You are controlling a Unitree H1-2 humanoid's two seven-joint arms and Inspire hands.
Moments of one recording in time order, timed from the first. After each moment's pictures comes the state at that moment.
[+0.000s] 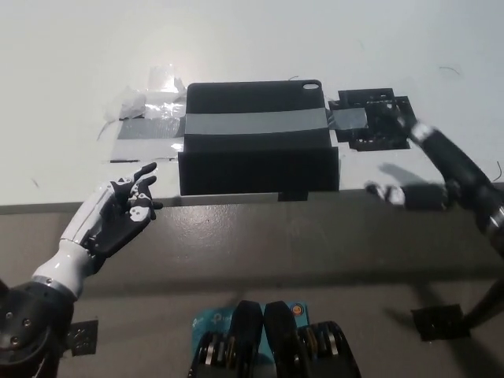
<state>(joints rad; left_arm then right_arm) -0.27 0.30 0.01 -0.21 -0.12 0.37 -0.19 -0.54 -0.41 0.22 -0.18 -0.11 0.42 0.30</state>
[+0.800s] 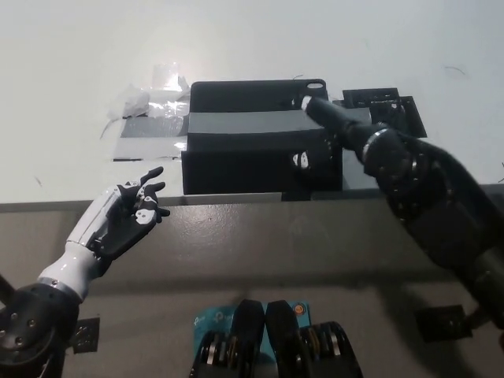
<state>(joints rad) -0.27 0.28 0.01 -0.21 -0.13 0.39 -0.20 -0.92 -0.24 0.51 0.43 -0.34 0.44 0.35</state>
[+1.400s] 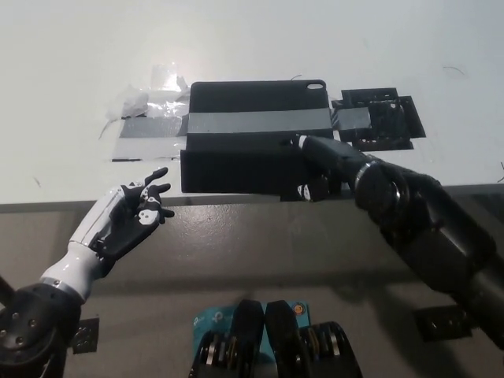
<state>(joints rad) -0.27 0.28 0.01 -0.22 -0.13 0.40 -0.22 -0.84 -0.28 0.62 0.35 -0.43 0.42 0.39</state>
